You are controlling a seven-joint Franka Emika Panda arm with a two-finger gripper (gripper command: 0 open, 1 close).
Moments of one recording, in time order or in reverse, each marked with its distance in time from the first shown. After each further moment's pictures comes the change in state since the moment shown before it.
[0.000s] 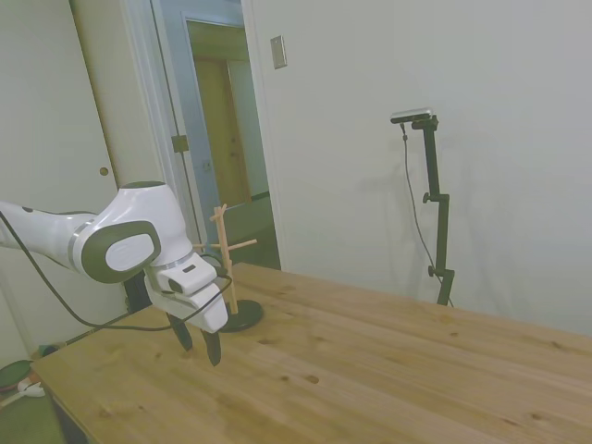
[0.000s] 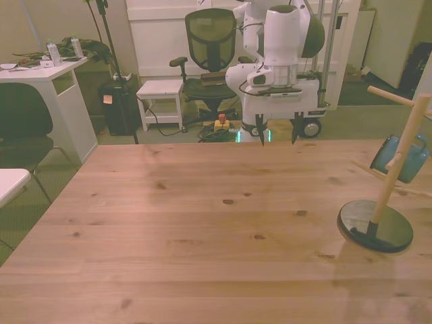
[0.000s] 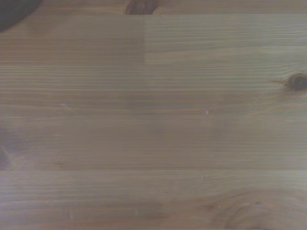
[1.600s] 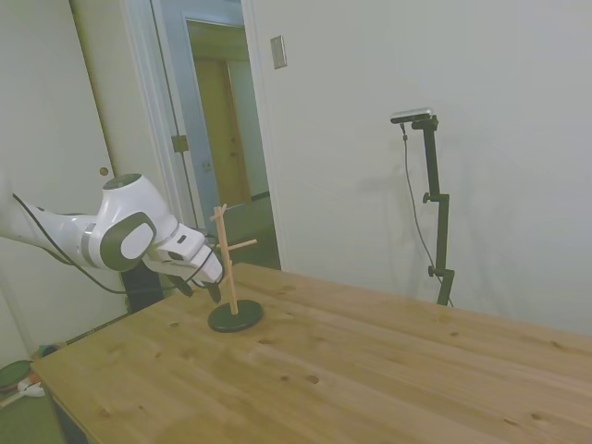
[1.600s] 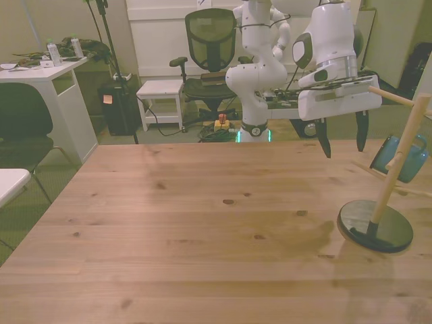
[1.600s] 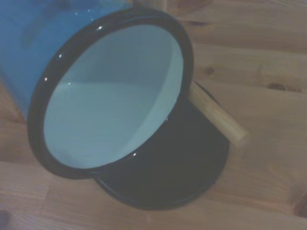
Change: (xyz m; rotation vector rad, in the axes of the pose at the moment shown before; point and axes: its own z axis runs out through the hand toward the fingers) arm -0.045 -0.144 -0.010 0.321 0.184 -0.202
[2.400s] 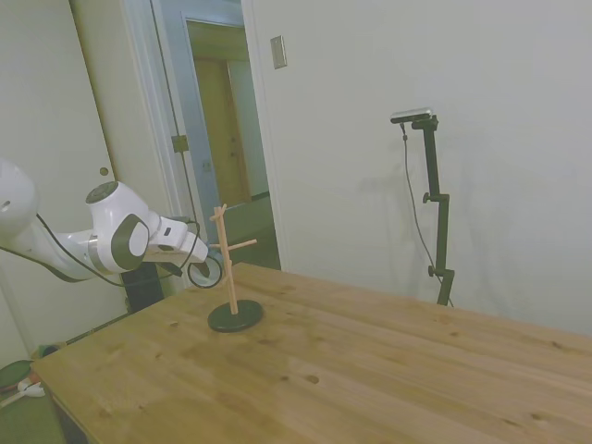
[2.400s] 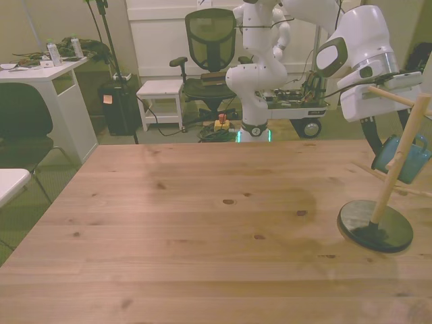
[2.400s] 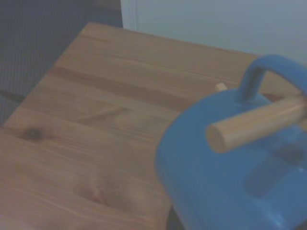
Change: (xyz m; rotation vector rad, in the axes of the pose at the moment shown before) arm -0.035 -0.078 0.020 0.163 0.125 -0.147
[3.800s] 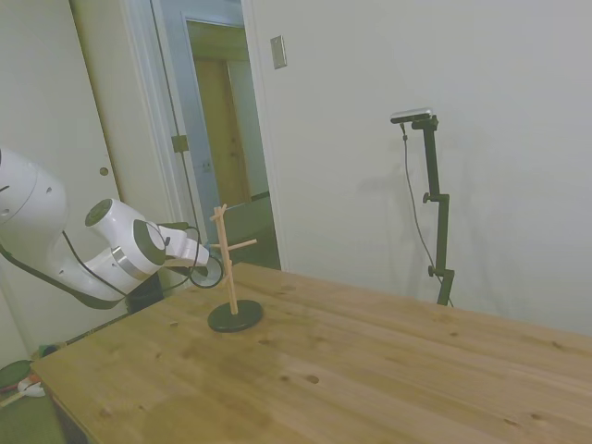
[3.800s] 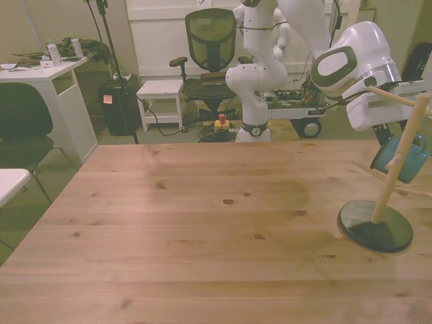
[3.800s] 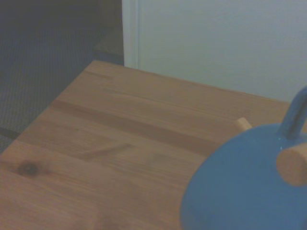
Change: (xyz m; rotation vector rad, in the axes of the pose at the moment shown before) arm -0.011 -0.001 0.021 0.056 0.099 -0.011
